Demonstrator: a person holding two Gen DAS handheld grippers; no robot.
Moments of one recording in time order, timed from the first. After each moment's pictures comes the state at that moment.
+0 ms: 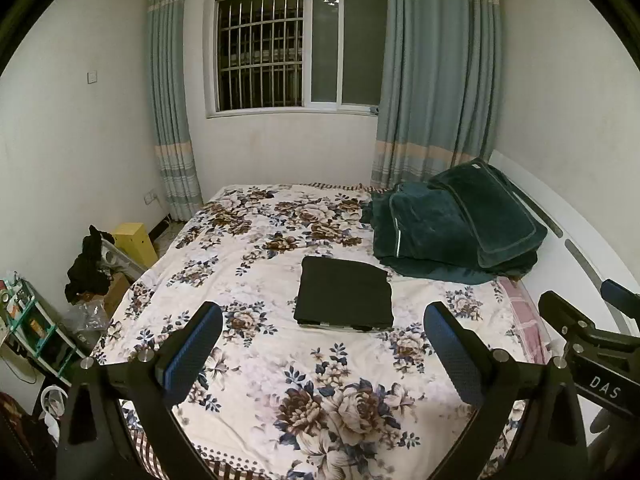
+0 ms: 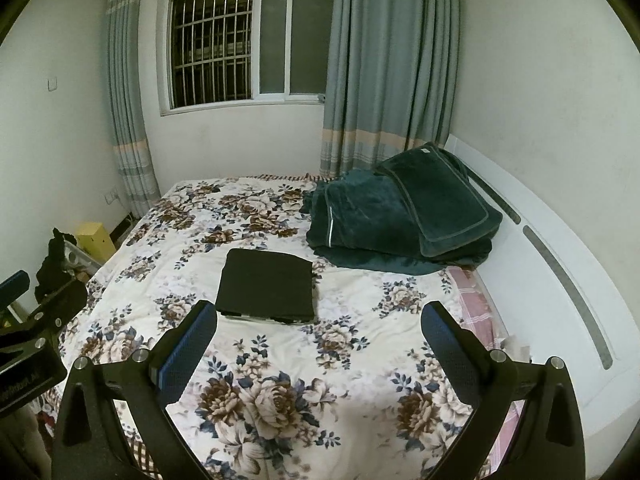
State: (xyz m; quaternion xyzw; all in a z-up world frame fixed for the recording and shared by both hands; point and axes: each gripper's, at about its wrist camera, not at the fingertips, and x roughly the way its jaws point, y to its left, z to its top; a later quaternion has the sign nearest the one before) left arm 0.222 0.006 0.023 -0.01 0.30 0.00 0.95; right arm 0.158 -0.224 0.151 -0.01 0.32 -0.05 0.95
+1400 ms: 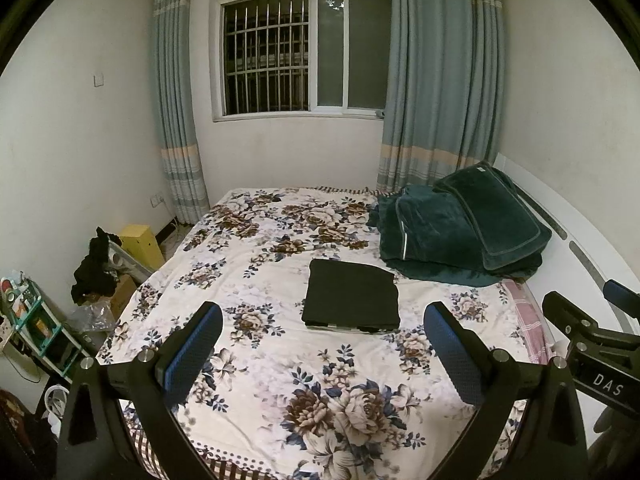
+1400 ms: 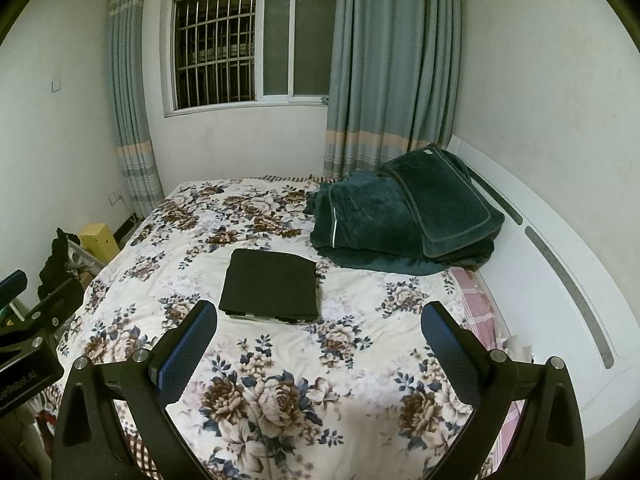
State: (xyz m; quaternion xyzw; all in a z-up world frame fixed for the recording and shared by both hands) left arm 0.213 -0.002 0.028 0.00 0.30 0.01 0.96; right arm 0.154 -0.222 0.149 -0.01 0.32 -0.05 0.95
